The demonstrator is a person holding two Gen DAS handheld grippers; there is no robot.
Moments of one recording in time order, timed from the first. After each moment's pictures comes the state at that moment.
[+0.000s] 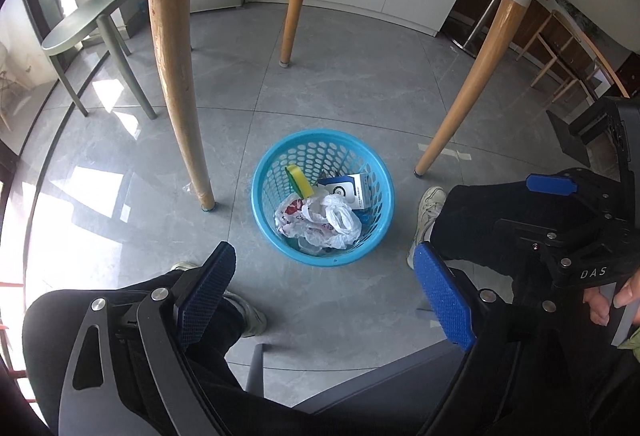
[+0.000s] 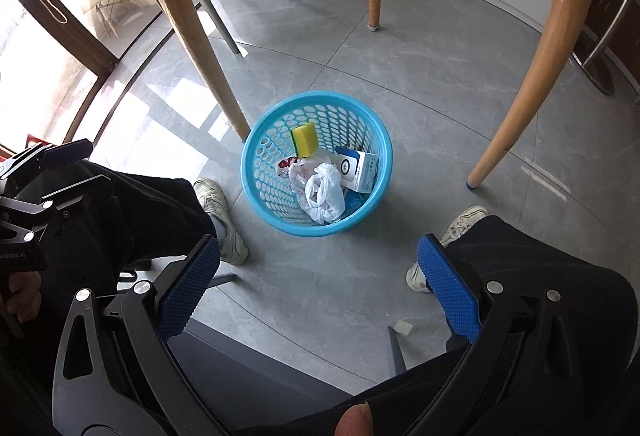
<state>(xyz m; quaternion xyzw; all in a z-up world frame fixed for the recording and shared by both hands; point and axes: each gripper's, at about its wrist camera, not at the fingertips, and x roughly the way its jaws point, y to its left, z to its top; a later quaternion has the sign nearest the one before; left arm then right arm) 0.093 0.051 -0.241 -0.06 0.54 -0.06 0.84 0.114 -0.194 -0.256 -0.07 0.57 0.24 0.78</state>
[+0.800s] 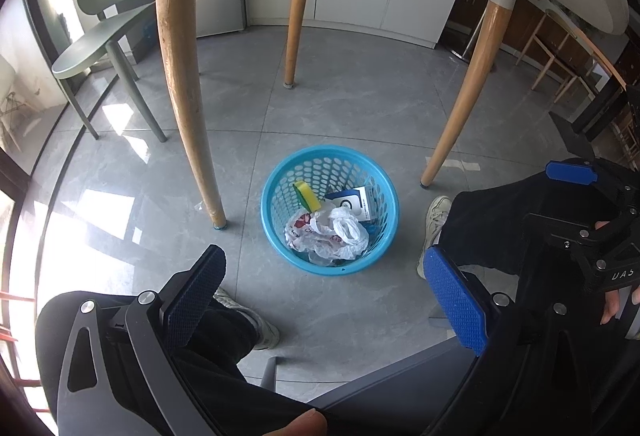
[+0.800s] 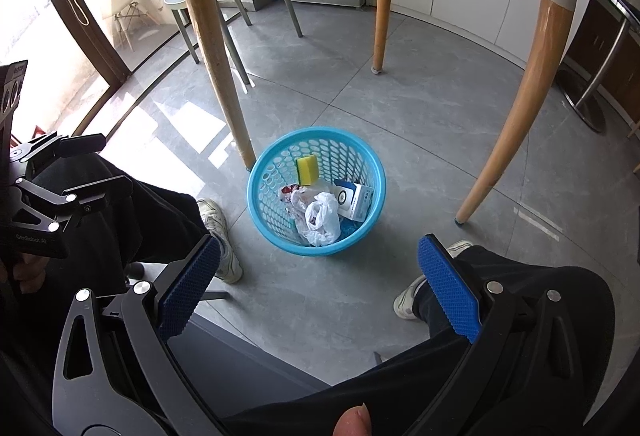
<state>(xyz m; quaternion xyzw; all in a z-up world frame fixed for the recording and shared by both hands) 0.073 0.042 -0.230 -0.03 0.50 -0.05 0.86 0.090 -0.204 -0.227 -0.07 0.51 0.25 0.82</state>
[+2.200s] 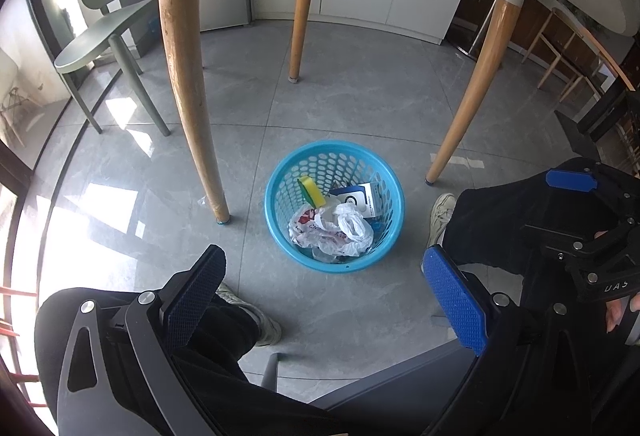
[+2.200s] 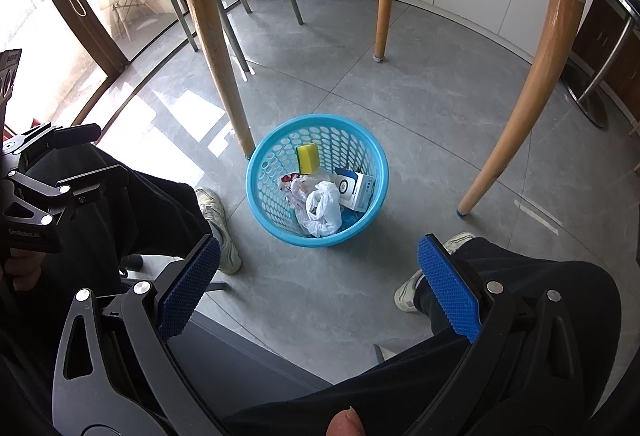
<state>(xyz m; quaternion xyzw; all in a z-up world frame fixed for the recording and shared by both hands) 0.076 0.045 -0.231 -0.03 0.52 -0.04 0.86 0.089 -0.190 -0.234 -0.08 0.53 0.25 0.81</state>
